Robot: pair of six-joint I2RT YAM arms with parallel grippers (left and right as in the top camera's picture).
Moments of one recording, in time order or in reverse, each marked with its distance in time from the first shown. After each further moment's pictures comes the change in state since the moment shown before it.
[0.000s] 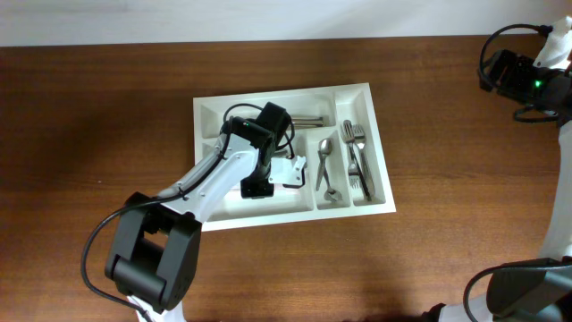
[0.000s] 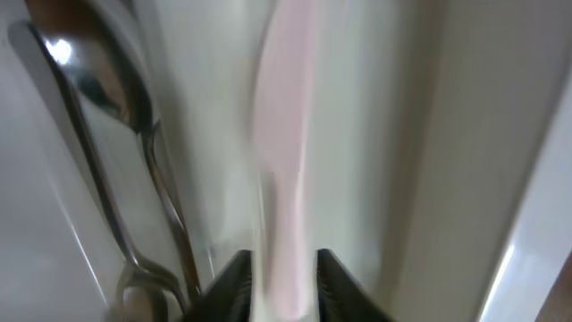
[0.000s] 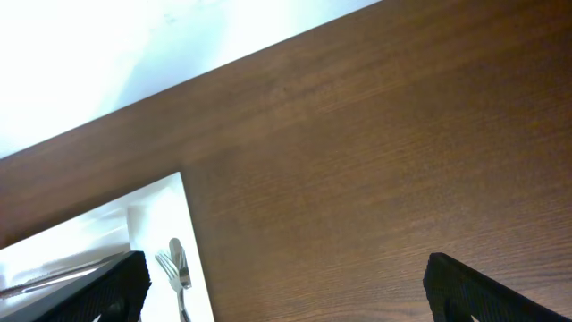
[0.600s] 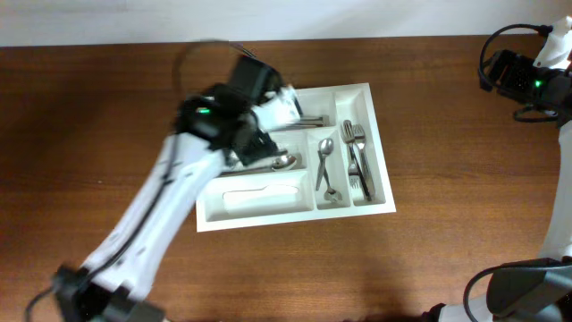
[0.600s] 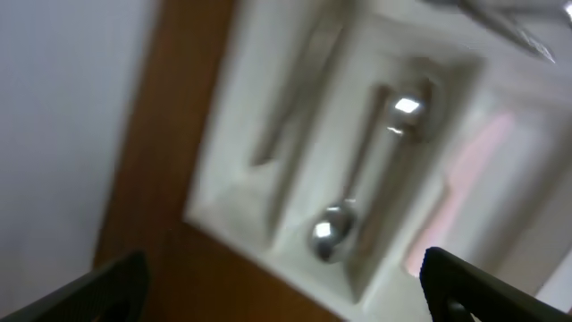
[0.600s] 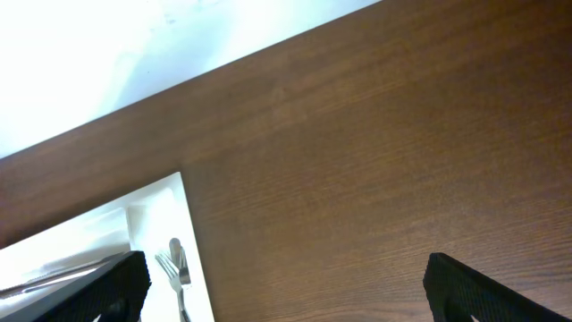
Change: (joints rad) left arm 0.048 -0.254 0.265 -0.003 -0.127 -0.295; right arm 0.000 0.000 0.000 0.000 0.000 0.000
